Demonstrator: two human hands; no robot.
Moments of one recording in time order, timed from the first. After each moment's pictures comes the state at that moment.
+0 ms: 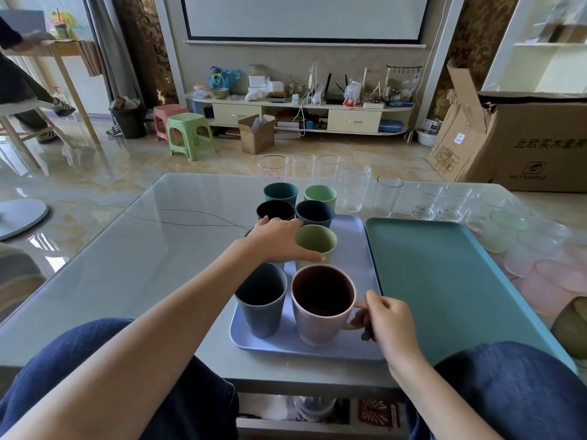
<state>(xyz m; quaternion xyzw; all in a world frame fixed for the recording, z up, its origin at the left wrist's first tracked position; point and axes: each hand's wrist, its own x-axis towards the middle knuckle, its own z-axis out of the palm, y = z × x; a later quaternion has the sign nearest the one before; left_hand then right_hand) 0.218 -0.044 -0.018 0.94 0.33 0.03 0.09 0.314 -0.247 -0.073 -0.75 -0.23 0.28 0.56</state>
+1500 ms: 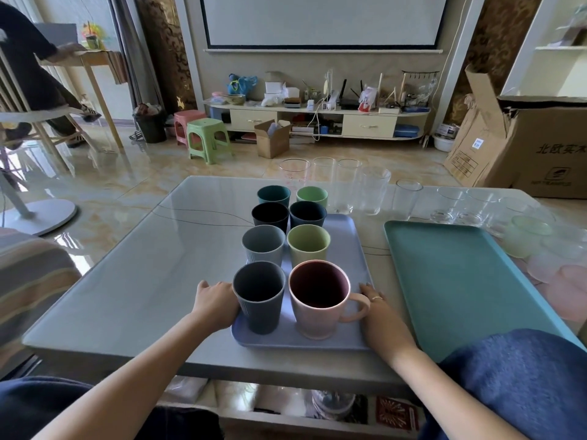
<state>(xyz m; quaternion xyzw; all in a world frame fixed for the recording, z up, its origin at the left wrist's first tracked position) 0.081 -0.056 -0.100 0.88 0.47 -0.06 -0.05 0.324 -0.215 -0.124 -0.81 -0.55 0.13 0.18</state>
